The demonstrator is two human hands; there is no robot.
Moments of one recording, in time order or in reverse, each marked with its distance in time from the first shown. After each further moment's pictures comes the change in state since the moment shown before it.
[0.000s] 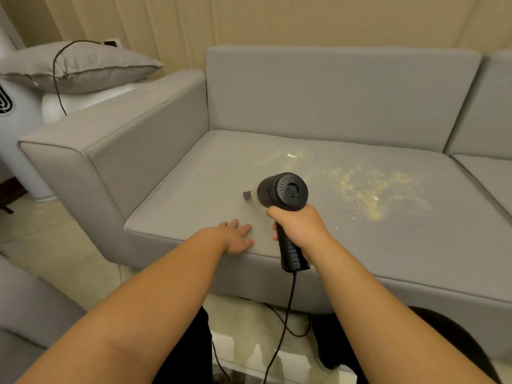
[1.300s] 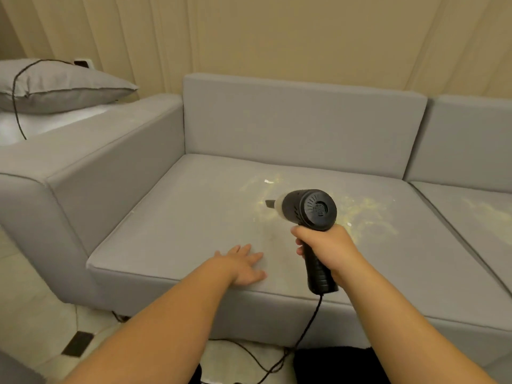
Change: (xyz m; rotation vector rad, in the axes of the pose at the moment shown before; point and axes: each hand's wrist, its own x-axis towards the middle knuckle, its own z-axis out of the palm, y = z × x) left_hand 0.000 0.055 -0.004 0.045 0.014 0.213; right_hand -0.014 -0.018 -0.069 -0.044 0.181 -0.036
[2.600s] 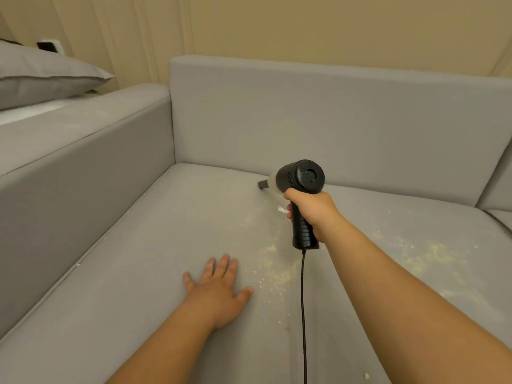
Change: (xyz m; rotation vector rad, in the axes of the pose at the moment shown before) left_hand 0.173 -0.080 -0.061 -0.150 0.203 -0.209; right_hand 0.354 -0.042 0.083 0.098 -0.054 0.065
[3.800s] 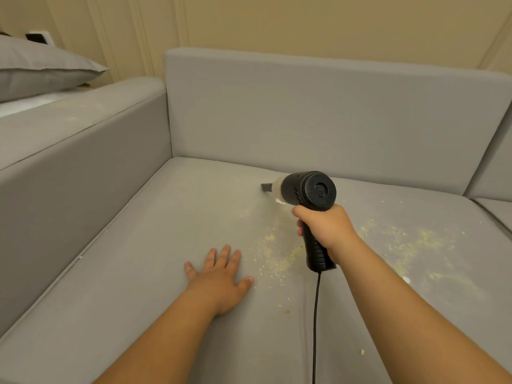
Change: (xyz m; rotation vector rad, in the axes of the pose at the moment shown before) left_hand -0.003 -0.003 0.001 0.044 -0.025 0.027; right_hand -0.055 0.032 -0.021 -0.095 0.068 -0.059
